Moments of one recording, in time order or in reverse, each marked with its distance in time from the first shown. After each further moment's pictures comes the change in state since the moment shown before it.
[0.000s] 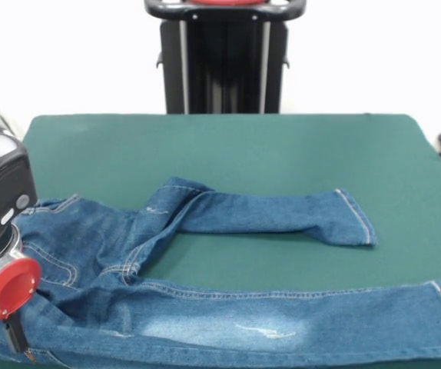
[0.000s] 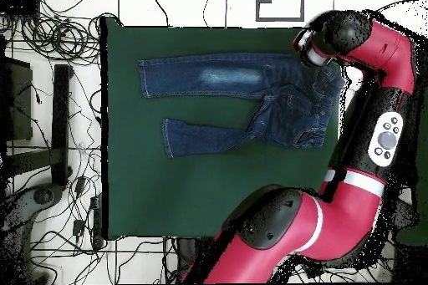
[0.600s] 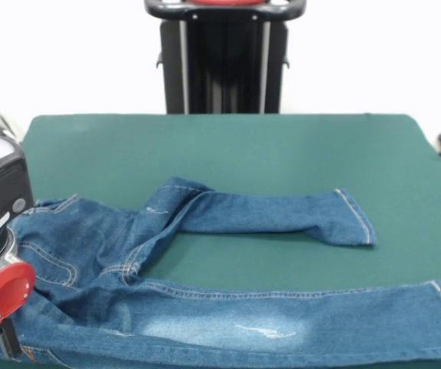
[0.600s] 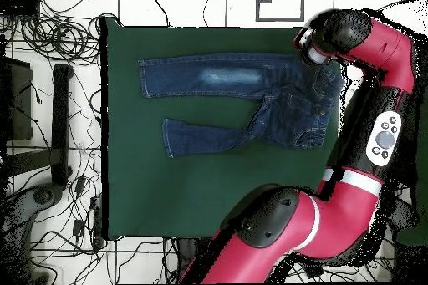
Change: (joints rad) arm 0.004 0.010 0.005 -0.027 -0.017 0.000 0.000
